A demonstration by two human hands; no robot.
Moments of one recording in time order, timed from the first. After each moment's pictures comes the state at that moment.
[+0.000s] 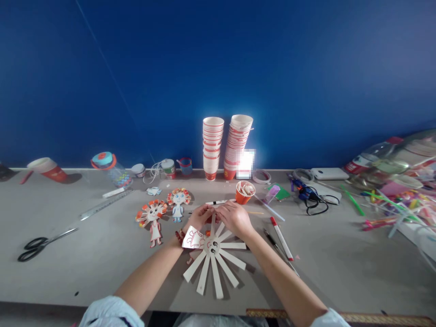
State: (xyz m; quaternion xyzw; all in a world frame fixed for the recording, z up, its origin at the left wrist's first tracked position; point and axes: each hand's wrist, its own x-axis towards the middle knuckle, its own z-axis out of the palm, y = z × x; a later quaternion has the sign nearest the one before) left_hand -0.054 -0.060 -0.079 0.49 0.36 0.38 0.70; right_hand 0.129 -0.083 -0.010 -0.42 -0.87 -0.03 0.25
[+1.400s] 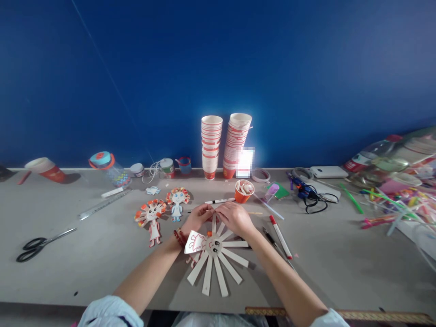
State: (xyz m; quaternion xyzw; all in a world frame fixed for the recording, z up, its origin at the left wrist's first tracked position) left_hand -0.060 -0.066 -0.058 0.54 0.35 0.36 0.68; right_hand 0.136 -0.084 -0.006 -0.41 -0.87 0.05 0.26
